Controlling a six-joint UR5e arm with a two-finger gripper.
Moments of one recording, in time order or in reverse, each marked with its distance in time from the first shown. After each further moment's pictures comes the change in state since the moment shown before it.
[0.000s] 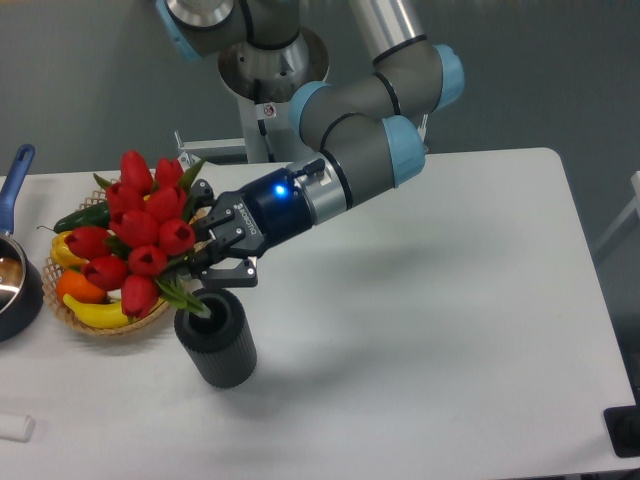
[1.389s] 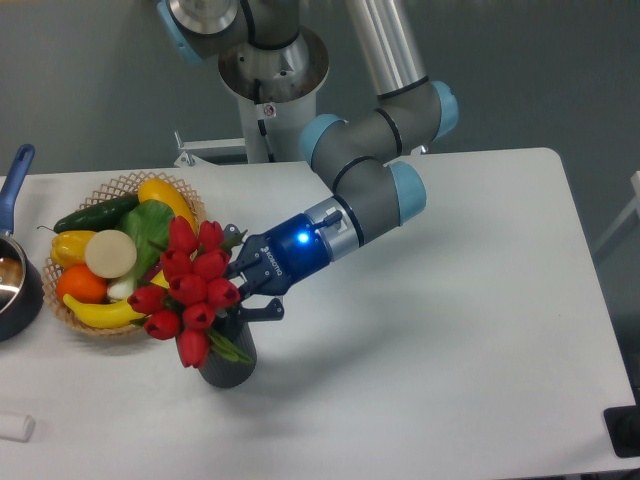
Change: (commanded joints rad) arm 0.031 -0.086 -0.097 0.000 0.018 0.092
